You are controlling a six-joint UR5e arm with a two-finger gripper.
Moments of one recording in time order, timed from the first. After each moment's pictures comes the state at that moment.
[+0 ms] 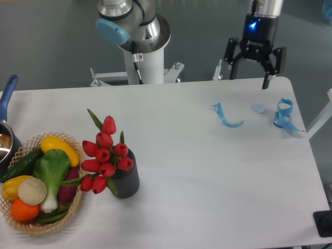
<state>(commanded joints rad) 3.01 -1.50 -1.90 -1.05 0.96 1.54</state>
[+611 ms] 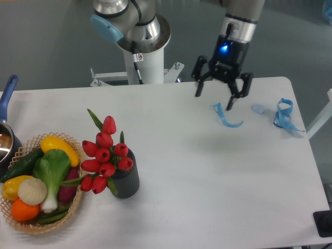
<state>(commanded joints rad) 2.83 -1.55 -1.97 -1.00 0.78 1.47</state>
